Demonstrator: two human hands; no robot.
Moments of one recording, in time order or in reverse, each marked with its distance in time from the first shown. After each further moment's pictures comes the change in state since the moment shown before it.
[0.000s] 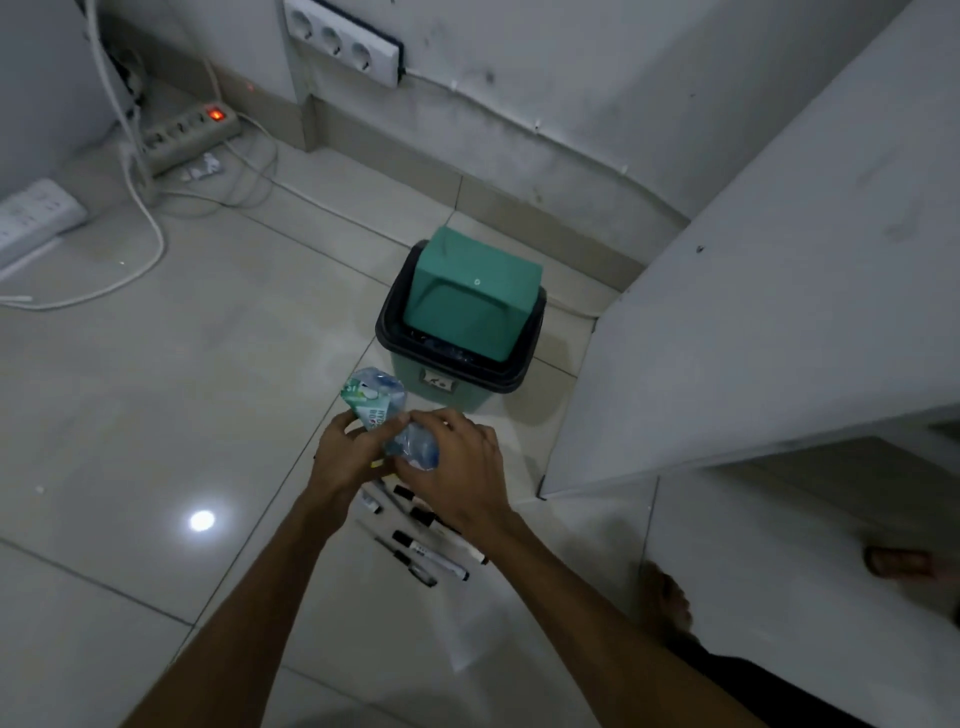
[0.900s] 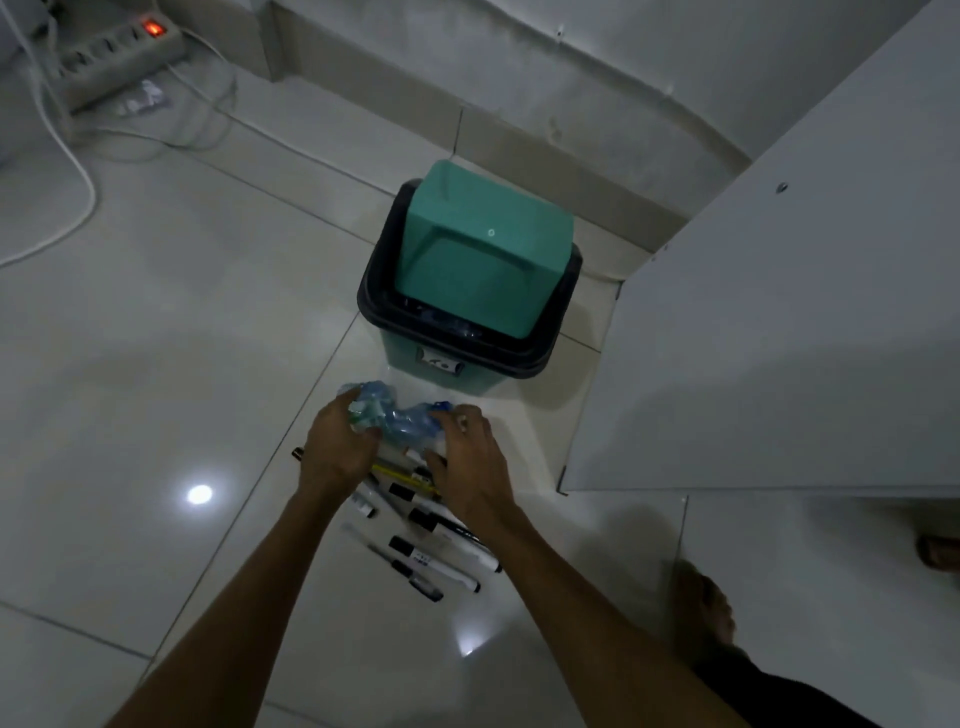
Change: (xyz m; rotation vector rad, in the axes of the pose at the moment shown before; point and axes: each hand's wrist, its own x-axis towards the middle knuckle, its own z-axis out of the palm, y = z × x) left_hand 0.084 -0.051 0.001 0.751 0.077 0.354; right_hand 0.021 0.095 0.095 -0.053 -0.208 0.191
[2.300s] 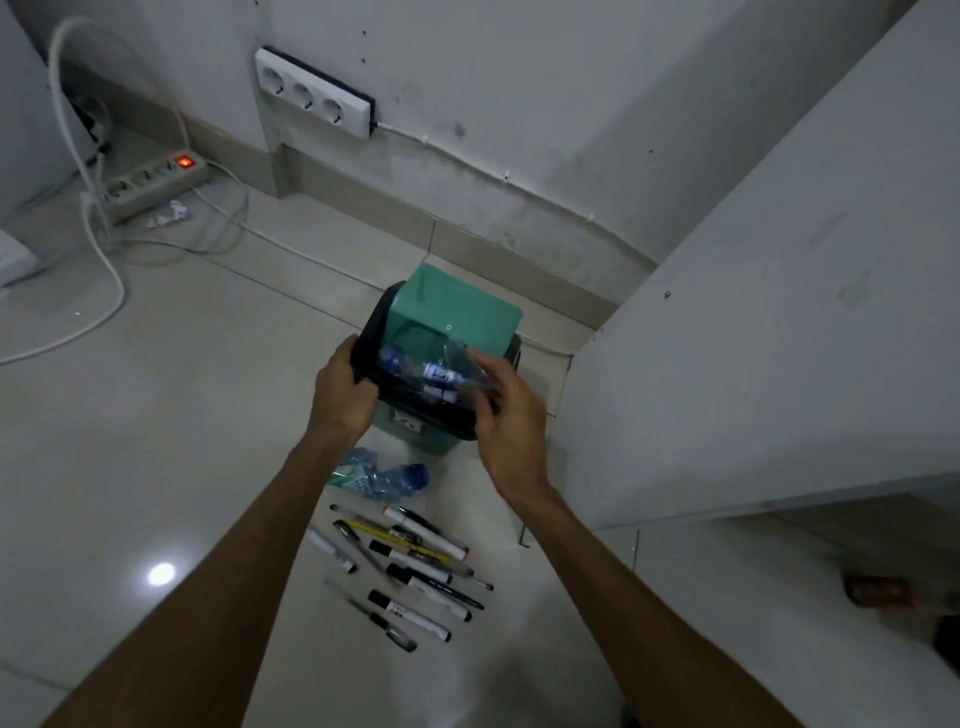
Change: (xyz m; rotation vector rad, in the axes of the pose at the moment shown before) left_hand 0.033 0.122 -0.058 -0.261 0.087 0.126; right_hand 0.004 -0.066 -0.175 0.476 0.480 -0.134
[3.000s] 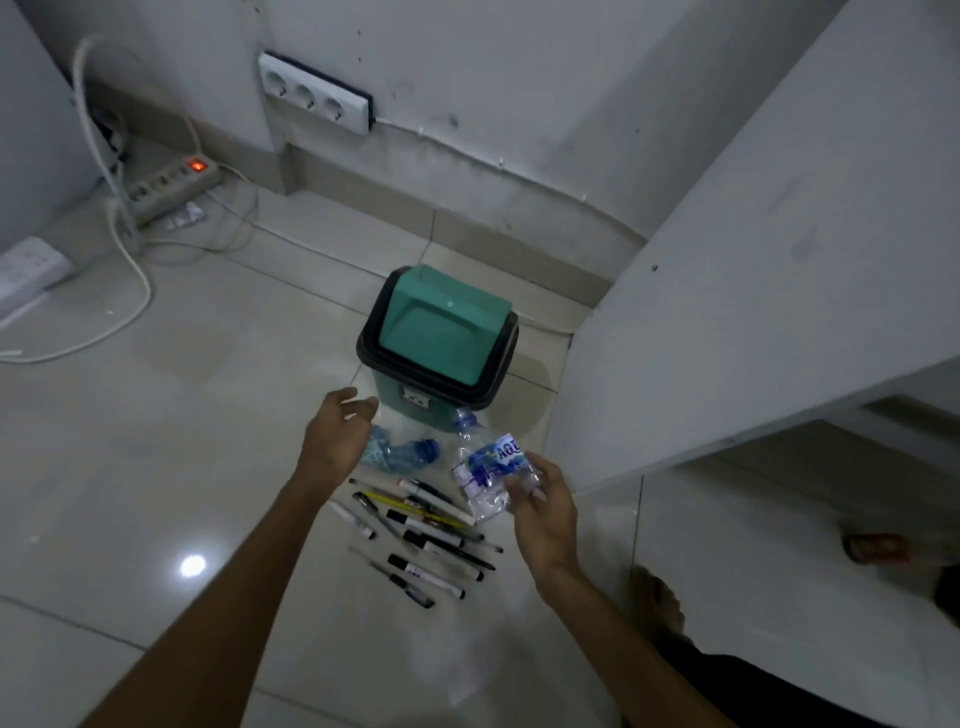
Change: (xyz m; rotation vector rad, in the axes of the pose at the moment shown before) left_hand -0.065 -0.024 -0.023 -0.070 -0.045 -0.316; right_hand -0.127 0.029 -0.029 0.225 0.133 0.632
